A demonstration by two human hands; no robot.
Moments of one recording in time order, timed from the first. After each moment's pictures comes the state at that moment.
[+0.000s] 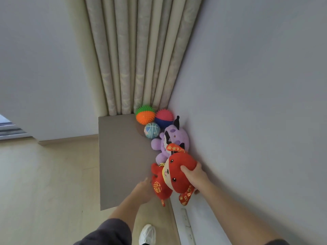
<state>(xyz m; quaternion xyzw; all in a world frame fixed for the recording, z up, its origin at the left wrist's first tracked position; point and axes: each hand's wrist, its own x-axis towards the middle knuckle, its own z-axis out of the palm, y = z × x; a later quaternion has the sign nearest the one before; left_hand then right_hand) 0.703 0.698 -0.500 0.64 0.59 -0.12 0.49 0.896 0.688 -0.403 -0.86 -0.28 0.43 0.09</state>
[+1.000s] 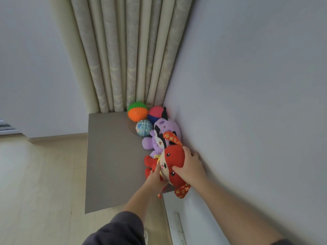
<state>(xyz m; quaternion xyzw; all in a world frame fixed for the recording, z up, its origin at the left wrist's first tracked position) 0.788 0.715 -0.504 0.59 0.56 0.02 0.58 0.921 0.712 -0.410 -0.82 -0.53 0.24 0.00</state>
